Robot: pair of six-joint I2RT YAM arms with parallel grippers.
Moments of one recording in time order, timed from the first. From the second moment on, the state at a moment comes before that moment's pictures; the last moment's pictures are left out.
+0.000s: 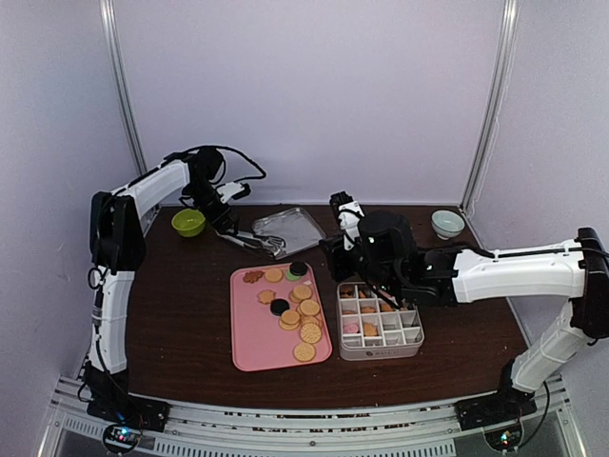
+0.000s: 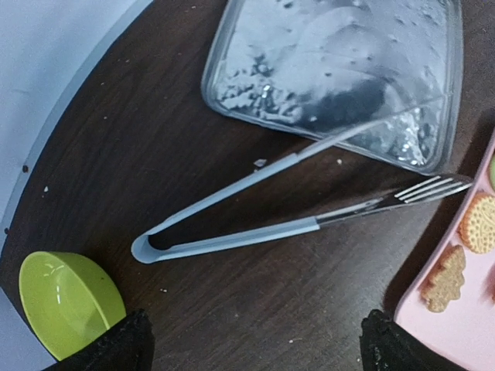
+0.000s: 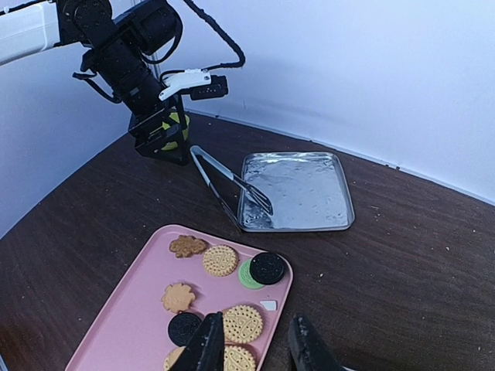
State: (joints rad) left arm -0.29 2.33 2.22 -1.05 0.11 0.53; right arm 1.04 1.52 1.04 0.15 0.46 0.24
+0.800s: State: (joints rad) left arm -0.30 2.52 2.32 -0.99 0.01 0.23; right arm 1.04 1.52 1.02 0.15 0.41 0.32
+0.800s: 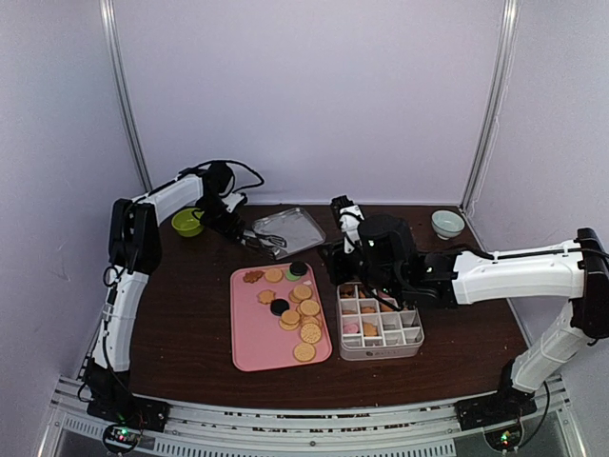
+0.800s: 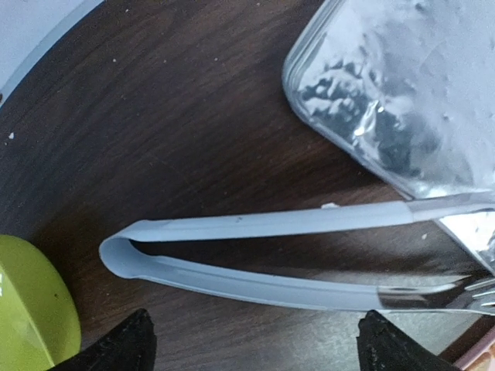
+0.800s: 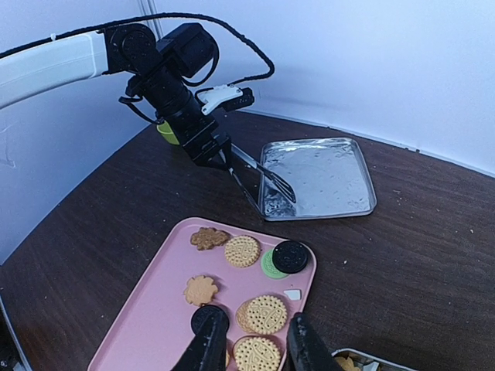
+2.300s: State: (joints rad) left arm -0.32 2.52 2.26 -0.97 0.11 0.00; right arm 1.06 1.49 1.02 0.09 0.40 0.36
